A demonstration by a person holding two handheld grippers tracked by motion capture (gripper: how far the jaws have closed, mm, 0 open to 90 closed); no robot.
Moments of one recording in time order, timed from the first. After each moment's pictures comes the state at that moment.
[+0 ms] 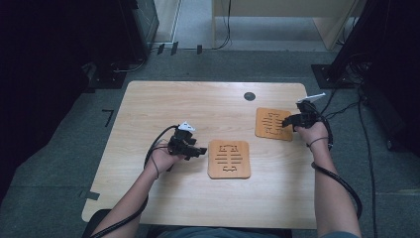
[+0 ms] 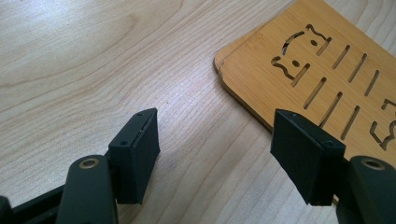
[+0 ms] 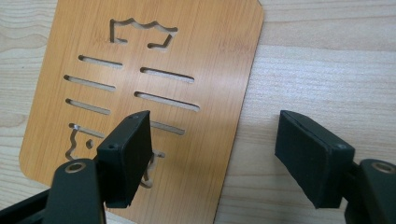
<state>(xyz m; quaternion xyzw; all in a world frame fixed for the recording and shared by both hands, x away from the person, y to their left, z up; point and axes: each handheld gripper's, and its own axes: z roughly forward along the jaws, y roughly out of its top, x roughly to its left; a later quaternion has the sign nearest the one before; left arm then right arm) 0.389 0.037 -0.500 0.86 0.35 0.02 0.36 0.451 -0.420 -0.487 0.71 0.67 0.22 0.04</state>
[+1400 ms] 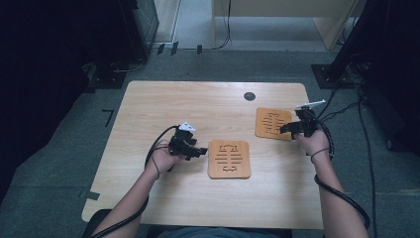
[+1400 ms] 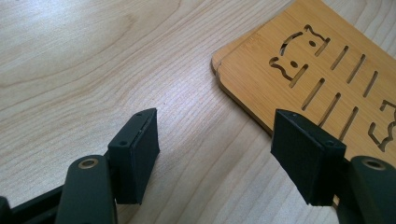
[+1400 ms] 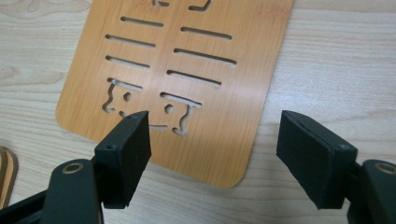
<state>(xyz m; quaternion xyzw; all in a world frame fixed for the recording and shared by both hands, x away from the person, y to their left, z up) 0.388 0.036 -0.500 0.86 0.36 0.02 0.36 0.415 -0.404 -0.479 0.69 0.68 0.23 0.06</state>
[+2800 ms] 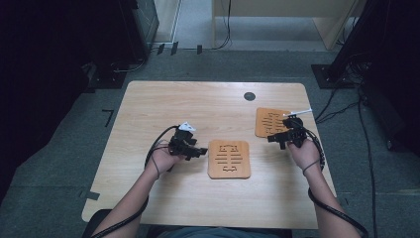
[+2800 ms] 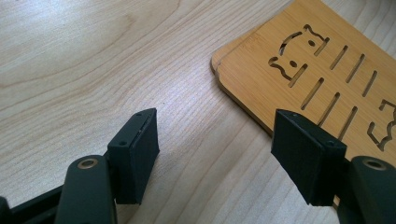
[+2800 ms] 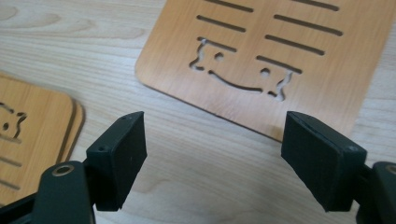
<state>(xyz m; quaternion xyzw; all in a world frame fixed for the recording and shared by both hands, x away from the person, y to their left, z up) 0.388 0.036 -0.500 0.86 0.35 0.02 0.36 0.382 -0.356 -0.477 0.64 0.72 0.25 0.07</state>
